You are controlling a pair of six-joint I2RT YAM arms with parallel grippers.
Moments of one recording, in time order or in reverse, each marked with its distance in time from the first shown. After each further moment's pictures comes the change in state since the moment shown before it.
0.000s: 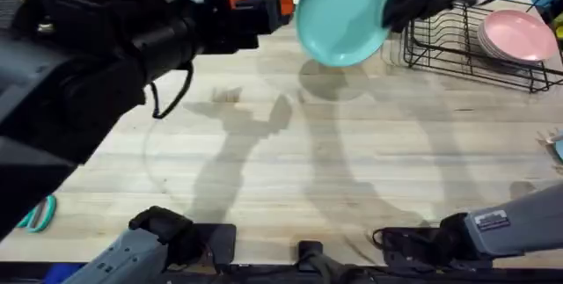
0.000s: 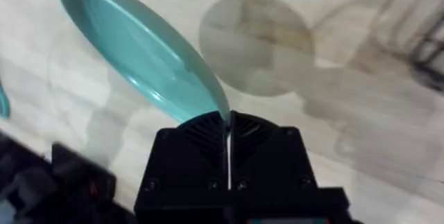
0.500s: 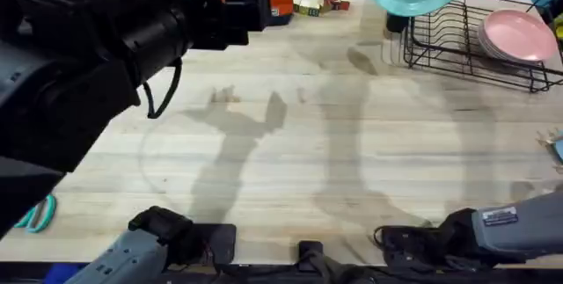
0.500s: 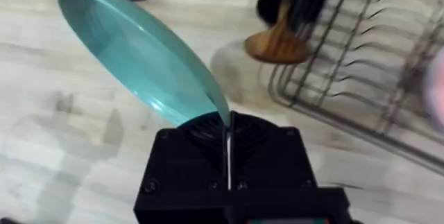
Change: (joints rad) left arm 0.000 -0.026 0.013 0.001 -0.095 0.093; right arm -0.279 -0.018 0.209 0.001 0.004 -0.136
